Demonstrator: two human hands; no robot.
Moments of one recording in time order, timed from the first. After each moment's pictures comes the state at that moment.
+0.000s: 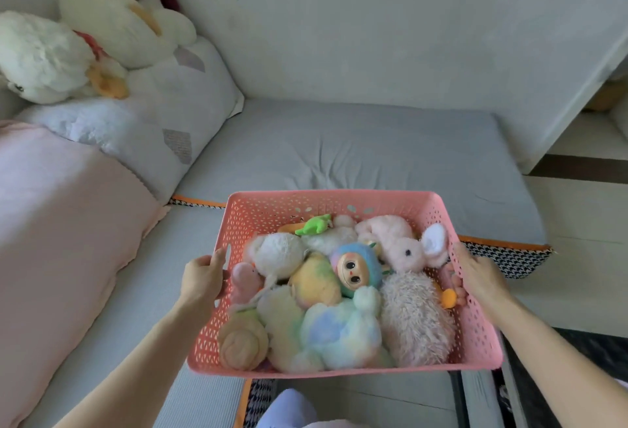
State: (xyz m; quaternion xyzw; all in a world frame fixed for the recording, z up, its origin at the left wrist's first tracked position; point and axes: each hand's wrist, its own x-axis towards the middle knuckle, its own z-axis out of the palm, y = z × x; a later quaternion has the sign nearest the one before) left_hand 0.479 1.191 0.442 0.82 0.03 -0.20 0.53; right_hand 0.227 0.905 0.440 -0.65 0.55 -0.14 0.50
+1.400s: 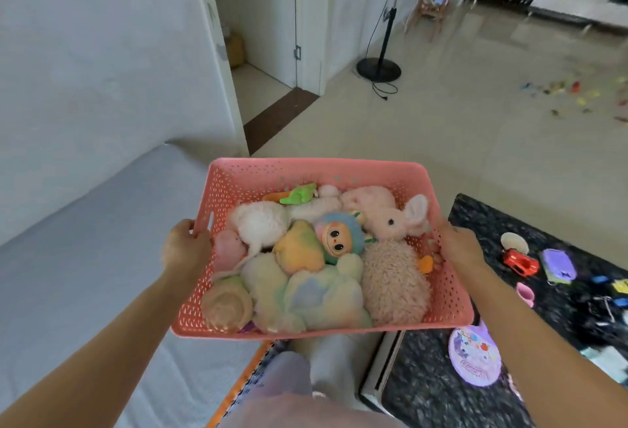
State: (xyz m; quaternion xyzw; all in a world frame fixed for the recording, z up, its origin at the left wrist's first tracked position) left_hand 0.415 0.437 0.424 0.74 -0.47 -0.36 0.32; right_hand 0.052 0.543 0.437 -0.22 0.80 -0.43 0.36
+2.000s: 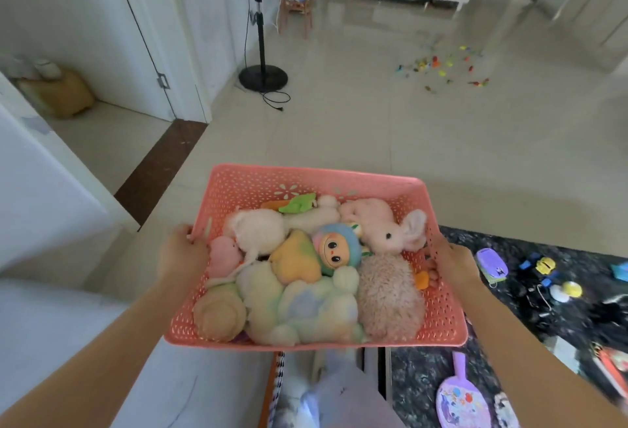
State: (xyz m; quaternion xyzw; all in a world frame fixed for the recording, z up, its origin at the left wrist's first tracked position) left_hand 0.196 0.197 0.438 0.60 -0.66 -0.41 0.20; right_hand -0.093 0.441 0.433 -0.04 0.86 -0.44 0.26
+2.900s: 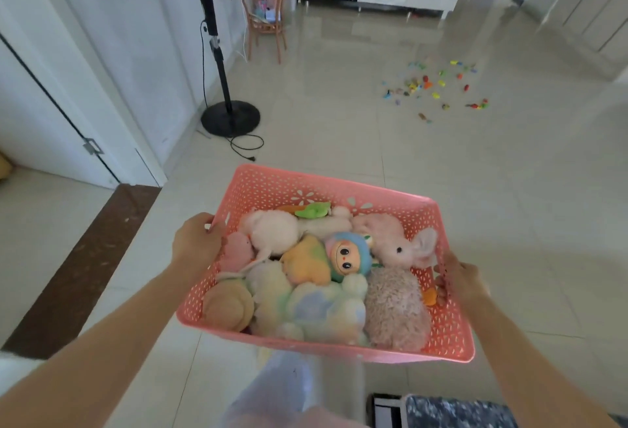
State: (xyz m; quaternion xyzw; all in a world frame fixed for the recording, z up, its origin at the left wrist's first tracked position) left_hand -0.205 -0.154 0.421 0.53 -0.72 -0.41 0.16; right_hand -0.454 0.145 0.393 0.03 0.86 -0.45 0.26
